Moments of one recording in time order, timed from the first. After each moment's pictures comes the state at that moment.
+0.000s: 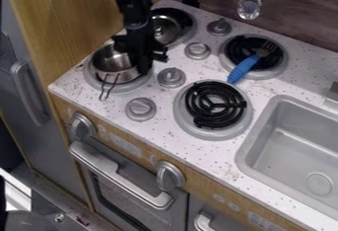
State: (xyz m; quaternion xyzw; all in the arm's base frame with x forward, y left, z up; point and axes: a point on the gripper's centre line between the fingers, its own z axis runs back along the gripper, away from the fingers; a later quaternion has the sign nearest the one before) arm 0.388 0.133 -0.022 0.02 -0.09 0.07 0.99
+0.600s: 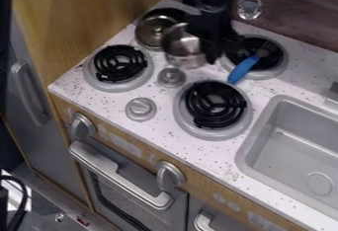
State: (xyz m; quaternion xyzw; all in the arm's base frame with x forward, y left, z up) arm 0.411 -0.002 0.009 0.01 -0.11 -0.07 0.99
